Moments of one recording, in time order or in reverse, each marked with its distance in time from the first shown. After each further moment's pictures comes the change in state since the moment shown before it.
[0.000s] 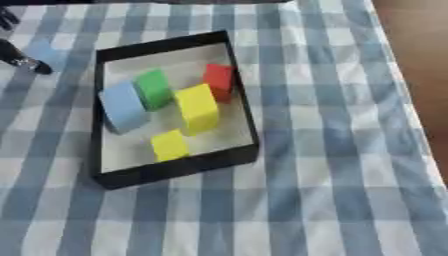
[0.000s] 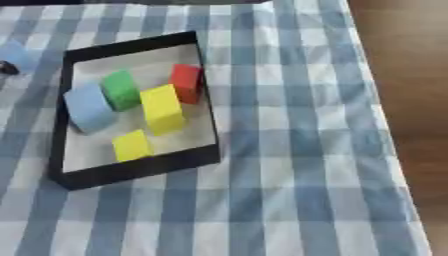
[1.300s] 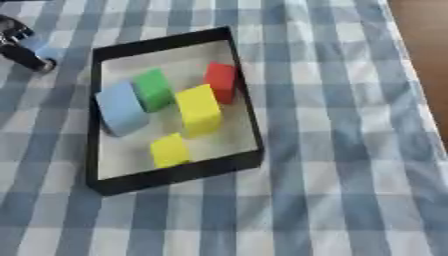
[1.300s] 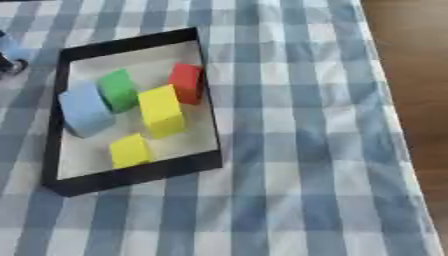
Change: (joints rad) left arm -0.056 -0.050 0.080 0.151 0.065 0.037 0.123; right arm -0.012 0.024 0.001 0.000 0.036 0.010 0.012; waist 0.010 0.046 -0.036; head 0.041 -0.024
